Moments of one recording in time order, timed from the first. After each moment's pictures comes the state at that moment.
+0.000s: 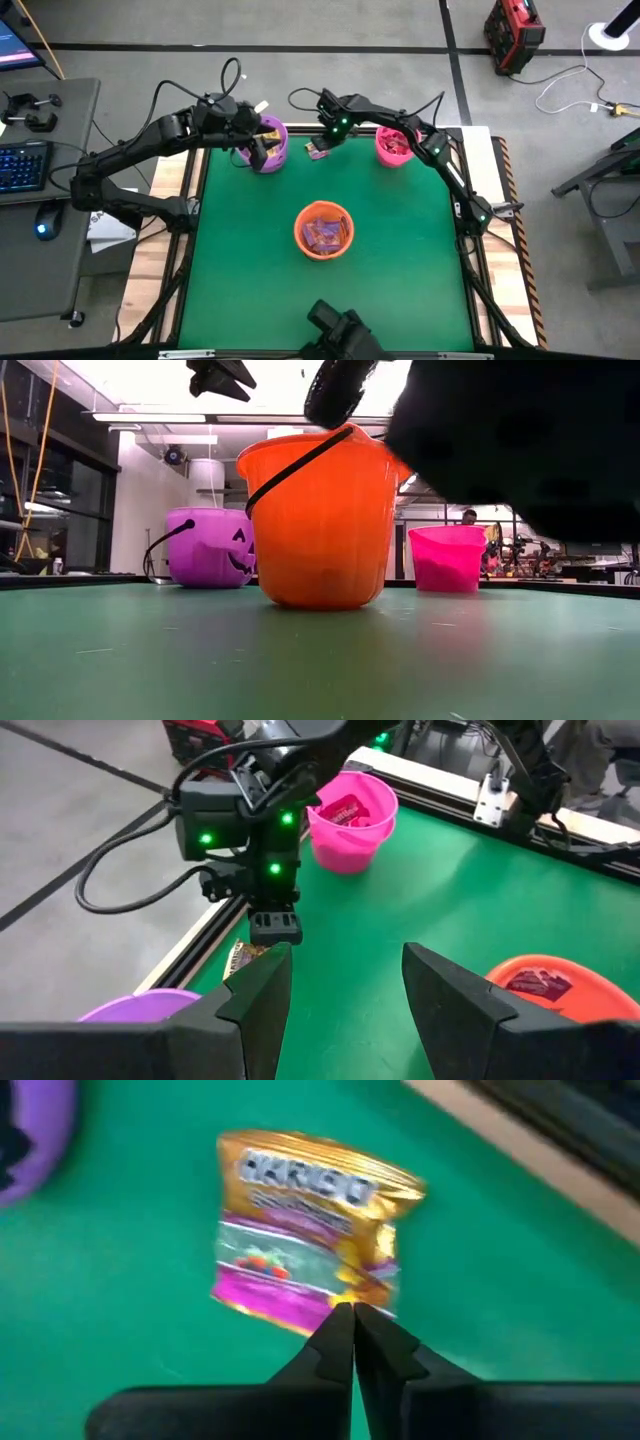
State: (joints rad) left arm 0.40 1.16 1.32 -0.70 -0.05 -0.06; right arm -0.64 2.47 2.14 -0.95 -0.29 0.33
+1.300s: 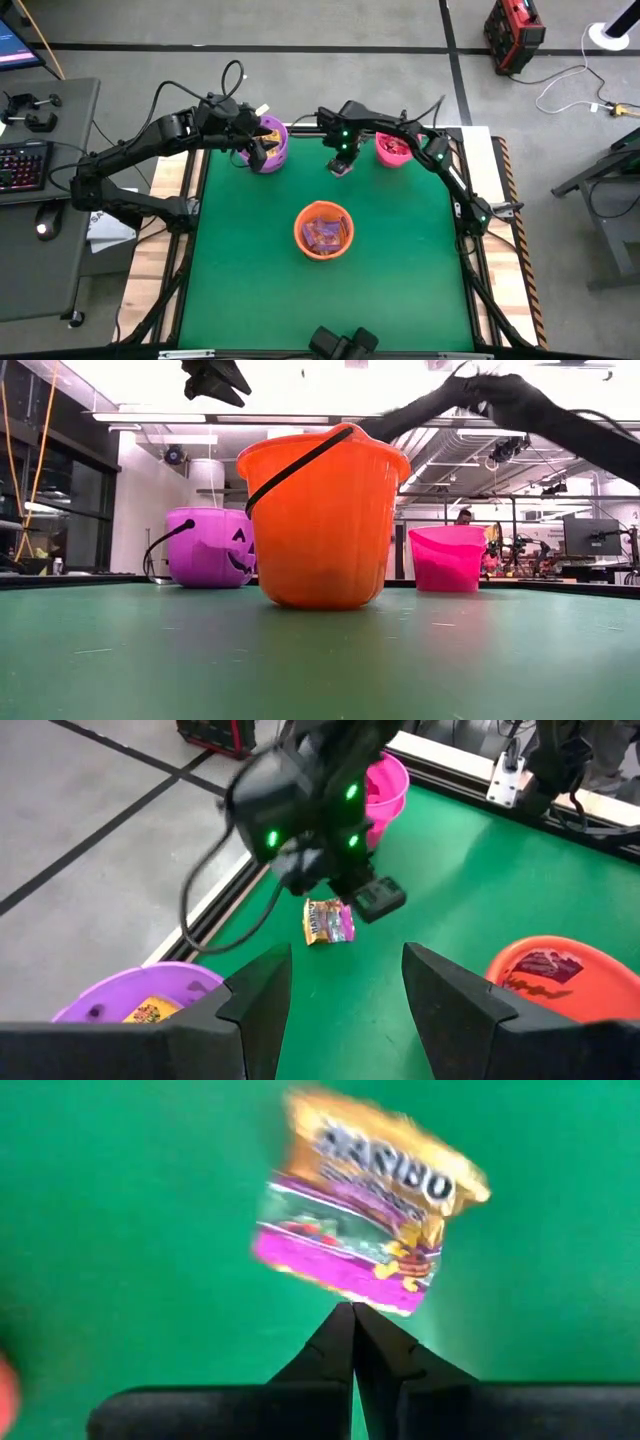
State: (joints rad) left arm 0.40 1.16 1.32 -0.76 -0.07 -0.07; right arm -0.55 2.39 2.10 -1.35 -0.16 0.02
